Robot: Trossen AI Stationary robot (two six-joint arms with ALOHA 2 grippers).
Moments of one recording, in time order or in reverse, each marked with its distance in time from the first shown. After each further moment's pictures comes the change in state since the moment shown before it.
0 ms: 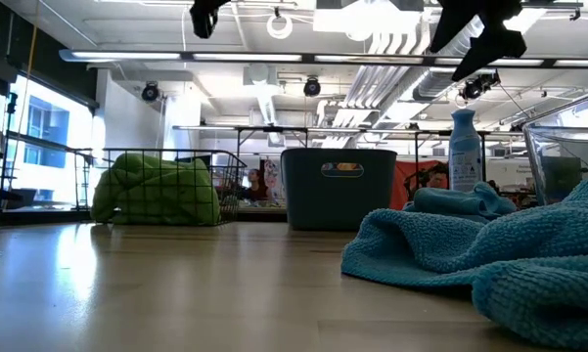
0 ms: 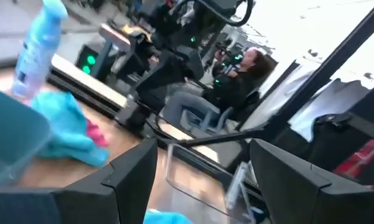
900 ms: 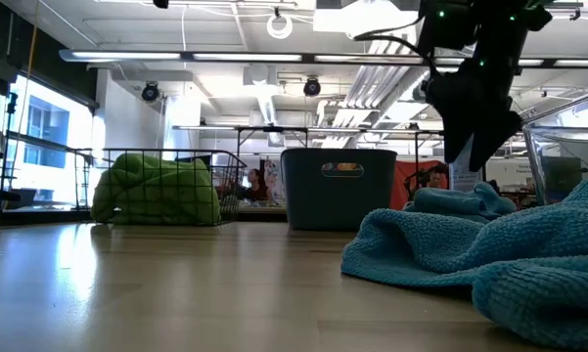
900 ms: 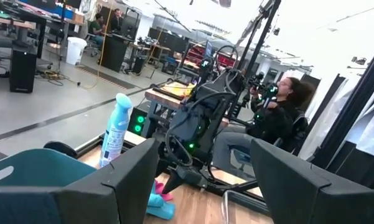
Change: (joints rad) left arm 0.095 -0.329 0.037 -0.260 -0.102 0.261; right arm -0.217 0.179 -0.276 0.129 -0.150 -0.137
